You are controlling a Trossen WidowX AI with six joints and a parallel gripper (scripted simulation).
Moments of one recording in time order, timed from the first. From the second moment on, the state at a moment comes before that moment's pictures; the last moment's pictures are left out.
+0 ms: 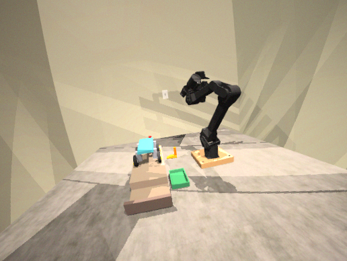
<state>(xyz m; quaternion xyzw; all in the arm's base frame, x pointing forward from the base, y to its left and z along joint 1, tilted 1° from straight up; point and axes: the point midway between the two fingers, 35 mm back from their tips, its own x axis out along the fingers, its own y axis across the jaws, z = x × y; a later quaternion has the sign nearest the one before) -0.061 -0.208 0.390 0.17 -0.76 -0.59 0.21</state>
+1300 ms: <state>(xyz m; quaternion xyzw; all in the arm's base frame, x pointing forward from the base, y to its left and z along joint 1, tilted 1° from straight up) 0.204 -0.286 0.247 0.36 -0.51 0.37 -0.69</state>
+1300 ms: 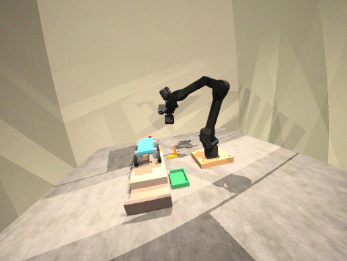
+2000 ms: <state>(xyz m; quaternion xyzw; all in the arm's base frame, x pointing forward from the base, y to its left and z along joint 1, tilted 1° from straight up) 0.199 -0.120 0.142 0.52 -0.52 -0.44 -0.52</state>
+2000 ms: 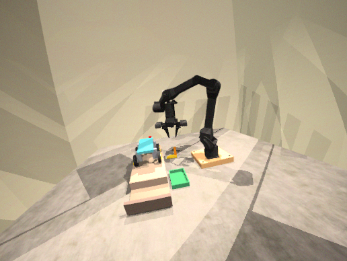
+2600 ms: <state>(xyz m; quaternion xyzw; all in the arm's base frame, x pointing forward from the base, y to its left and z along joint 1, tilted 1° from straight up) 0.196 -0.111 0.111 0.52 -0.50 -0.48 -0.50</state>
